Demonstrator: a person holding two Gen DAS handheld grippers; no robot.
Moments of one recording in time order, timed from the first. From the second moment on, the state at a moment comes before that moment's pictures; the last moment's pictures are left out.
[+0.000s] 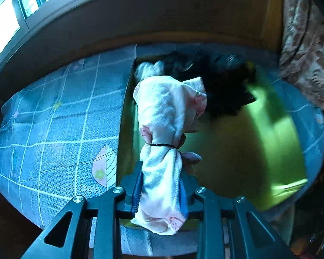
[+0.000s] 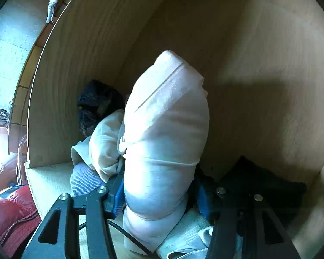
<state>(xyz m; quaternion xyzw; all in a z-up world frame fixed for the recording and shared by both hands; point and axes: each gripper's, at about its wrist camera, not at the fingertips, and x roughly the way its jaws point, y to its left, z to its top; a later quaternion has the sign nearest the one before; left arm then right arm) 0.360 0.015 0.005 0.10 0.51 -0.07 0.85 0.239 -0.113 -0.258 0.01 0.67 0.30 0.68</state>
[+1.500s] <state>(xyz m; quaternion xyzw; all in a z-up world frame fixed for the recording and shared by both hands) 0.146 -0.039 -0.130 0.19 0.58 -0.22 0.76 0.226 -0.146 -0.247 0.02 0.63 0.22 0.74</state>
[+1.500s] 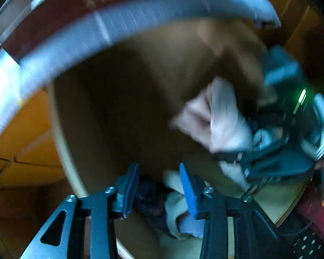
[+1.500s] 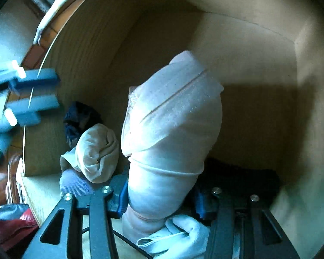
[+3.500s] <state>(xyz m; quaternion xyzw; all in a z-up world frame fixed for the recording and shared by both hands) 0.202 -0.026 -0.184 0.03 0.63 -0.22 0.74 0.181 -0.180 -0.090 0.07 0.53 0.23 0.82</state>
